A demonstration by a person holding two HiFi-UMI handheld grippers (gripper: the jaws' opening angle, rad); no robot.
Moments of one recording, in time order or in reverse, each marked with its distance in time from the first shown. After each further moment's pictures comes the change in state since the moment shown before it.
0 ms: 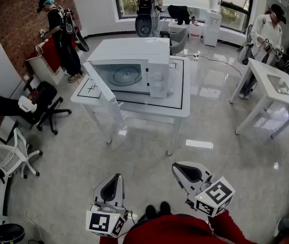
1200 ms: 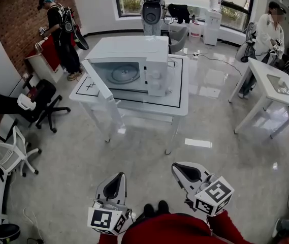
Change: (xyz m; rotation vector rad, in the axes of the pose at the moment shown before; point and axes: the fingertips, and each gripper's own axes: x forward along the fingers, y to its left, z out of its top) left arm 0.011 -0.014 -0.016 -0.009 0.041 -0.035; right arm -0.005 -0.008 -0.012 0.054 0.011 -0.005
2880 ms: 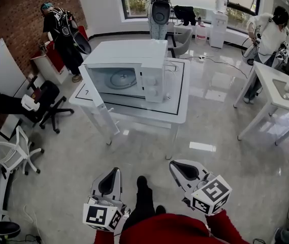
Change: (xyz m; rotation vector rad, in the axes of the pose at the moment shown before) left arm 0.045 -0.008 0.022 0.047 -0.033 0.076; right arm 0.004 -0.050 0.015 -0.029 -0.005 0.041
